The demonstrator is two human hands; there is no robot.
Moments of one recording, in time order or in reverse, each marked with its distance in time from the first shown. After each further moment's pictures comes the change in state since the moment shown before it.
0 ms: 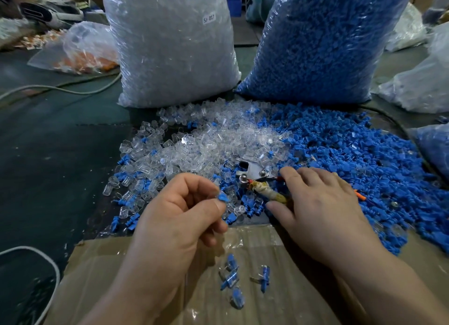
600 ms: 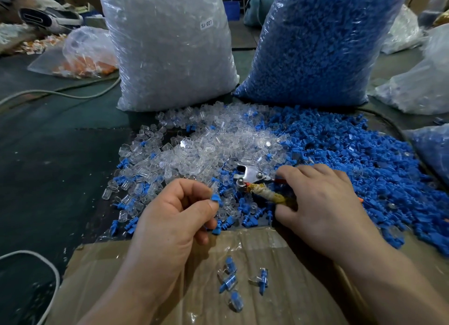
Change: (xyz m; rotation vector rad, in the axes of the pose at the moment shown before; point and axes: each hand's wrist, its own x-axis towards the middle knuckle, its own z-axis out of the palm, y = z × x) left_hand 0.006 -0.004 -0.003 -0.058 0.036 -0.091; right_hand 0.008 0.010 -0.005 0.037 0.084 -0.114
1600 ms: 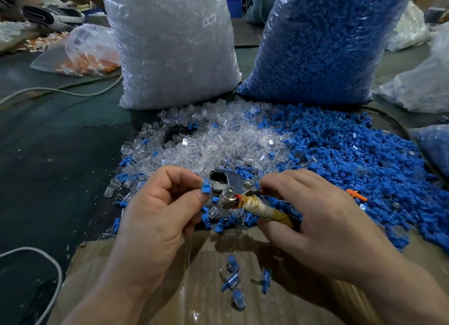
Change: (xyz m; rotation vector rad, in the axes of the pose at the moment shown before) left_hand 0.001 0.011 -0.007 0.028 0.050 0.176; right_hand -0.021 -0.014 -0.014 0.357 0.080 -0.276
